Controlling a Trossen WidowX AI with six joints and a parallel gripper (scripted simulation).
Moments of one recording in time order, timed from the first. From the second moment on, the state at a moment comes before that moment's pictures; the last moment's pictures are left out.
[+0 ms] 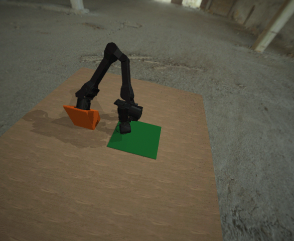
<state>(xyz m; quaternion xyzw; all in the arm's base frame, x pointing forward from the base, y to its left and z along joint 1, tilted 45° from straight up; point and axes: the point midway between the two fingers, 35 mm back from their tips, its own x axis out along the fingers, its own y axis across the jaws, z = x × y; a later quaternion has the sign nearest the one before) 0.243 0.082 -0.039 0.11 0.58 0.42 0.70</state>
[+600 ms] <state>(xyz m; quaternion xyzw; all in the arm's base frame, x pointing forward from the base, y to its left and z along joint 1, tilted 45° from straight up) 0.243 0.085 -0.043 0.11 0.57 0.42 0.70</state>
